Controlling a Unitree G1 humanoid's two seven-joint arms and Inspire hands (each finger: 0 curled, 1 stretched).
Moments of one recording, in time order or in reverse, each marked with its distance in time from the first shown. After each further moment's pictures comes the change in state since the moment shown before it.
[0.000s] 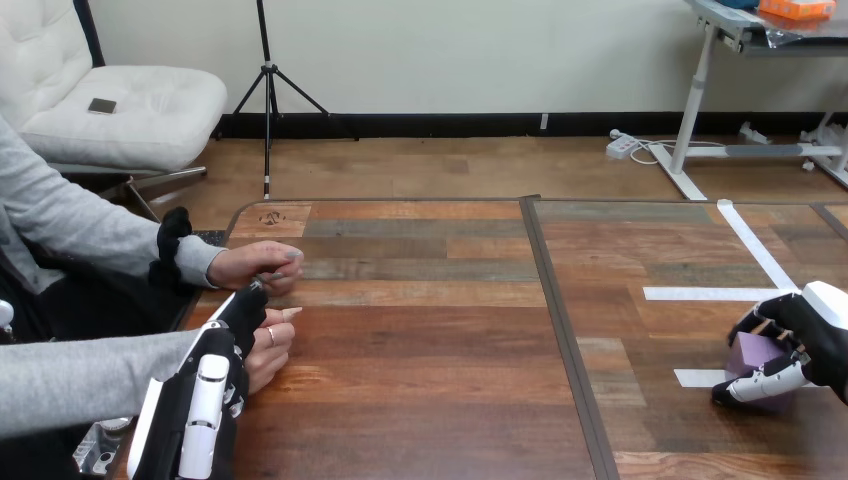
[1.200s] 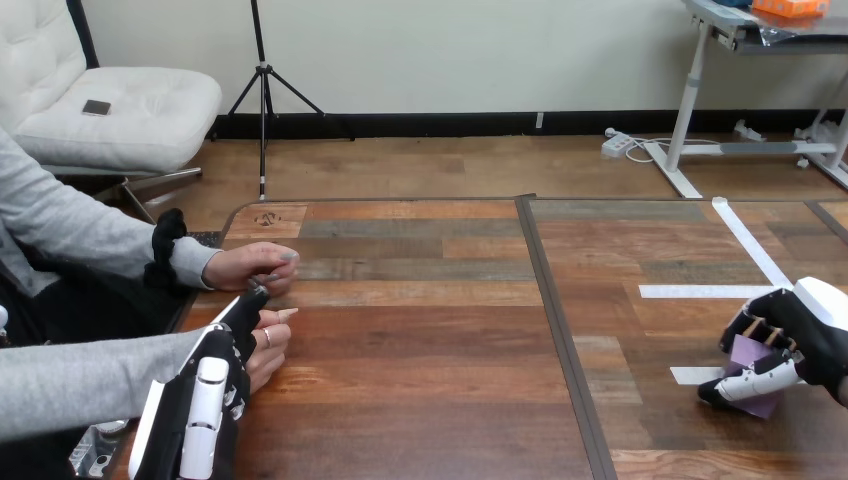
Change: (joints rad) left arm 0.000 0.001 0.000 0.000 0.002 0.015 0.004; right arm 0.004 -0.001 0.014 0.004 0.017 -0.081 -0.025
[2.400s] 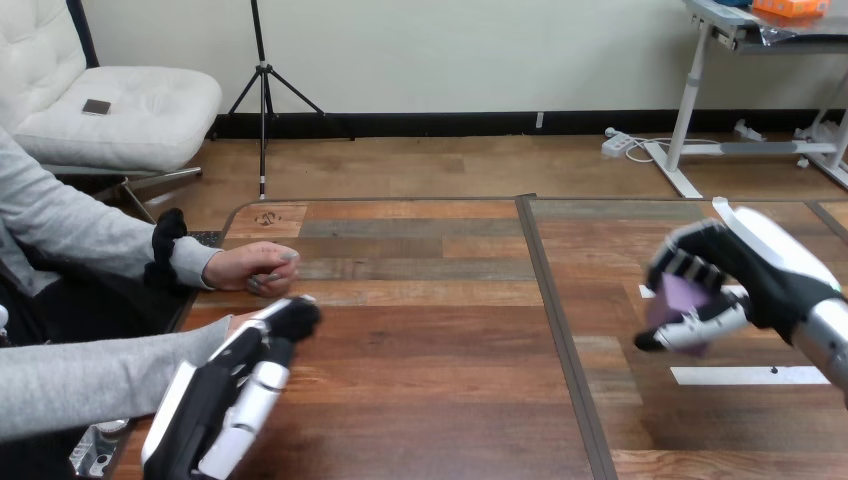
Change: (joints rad) left arm -0.002 0.110 -0.007 -0.058 0.248 -0.039 0.016; right arm 0.024 0.000 -0.029 -0.295 0.078 -0.152 0.131
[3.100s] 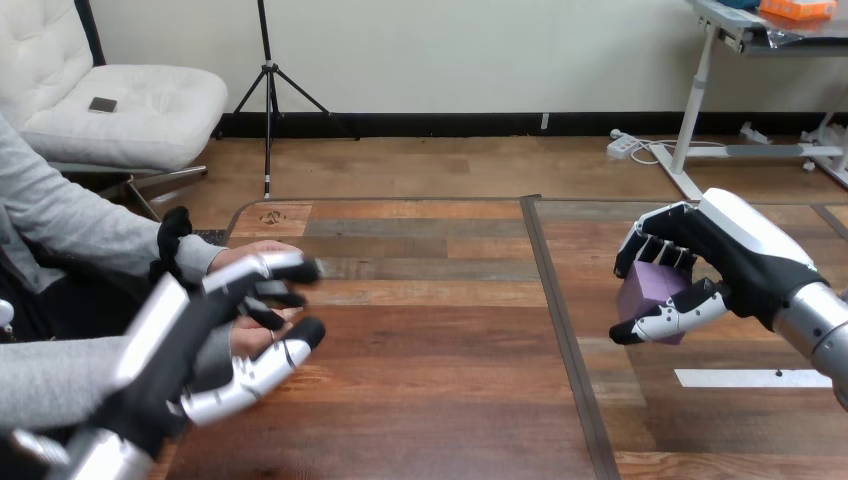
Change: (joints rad) left arm -0.058 0.185 0.055 -0.274 0.253 0.104 0.099; right arm 0.039 0.000 -0.006 -0.151 0.022 0.013 0.064
